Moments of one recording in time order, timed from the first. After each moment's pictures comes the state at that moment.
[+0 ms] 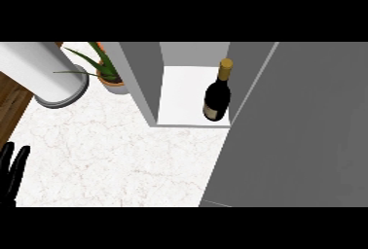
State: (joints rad) left arm 0.43 0.71 -0.25 -2.15 0.83 0.27 -0.52; right arm 0.12 -0.05 0.56 -2.44 -0.08 0.32 0.64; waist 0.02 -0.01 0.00
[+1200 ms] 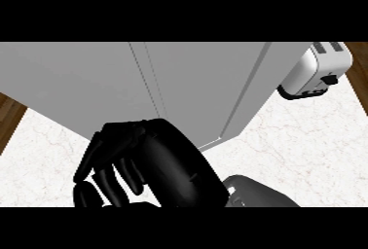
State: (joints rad) left arm 0.65 0.76 0.19 -2.11 1.04 -0.13 -0.44; right arm -0.77 0.00 0.64 -1.85 0.04 -0.26 0.69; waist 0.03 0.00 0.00
